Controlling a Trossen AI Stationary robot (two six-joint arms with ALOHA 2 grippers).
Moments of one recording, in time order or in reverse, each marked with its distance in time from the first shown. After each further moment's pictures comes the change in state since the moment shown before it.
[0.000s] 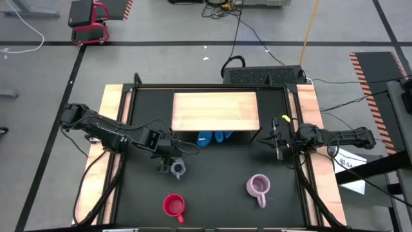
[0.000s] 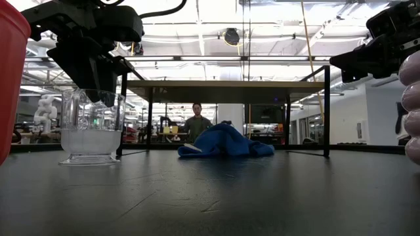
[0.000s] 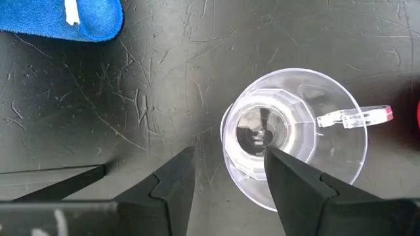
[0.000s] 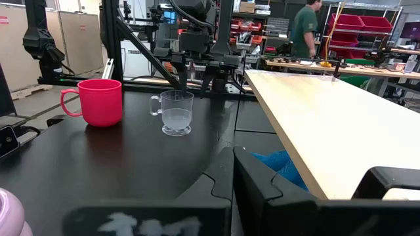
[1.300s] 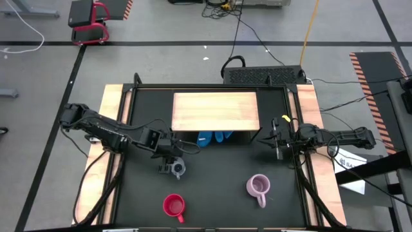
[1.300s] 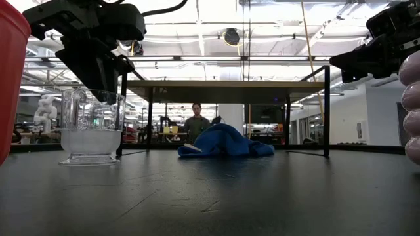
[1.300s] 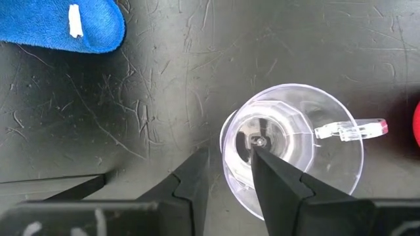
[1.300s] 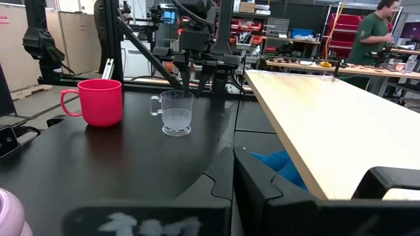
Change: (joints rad) left arm 0.003 0.000 0.000 0.029 0.001 0.001; right arm 0.000 0.000 0.000 0.001 0.000 0.000
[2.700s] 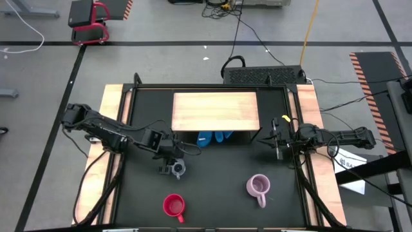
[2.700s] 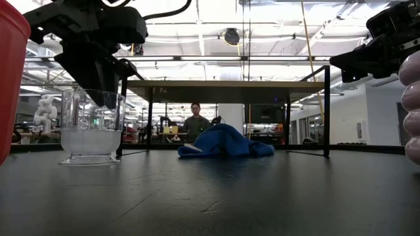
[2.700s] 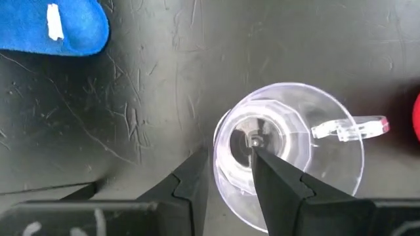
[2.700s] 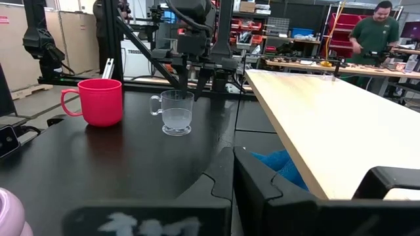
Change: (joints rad) left arm -0.001 0.029 0.000 0.019 0.024 0.033; right arm 0.000 0.001 0.000 0.000 0.000 0.000
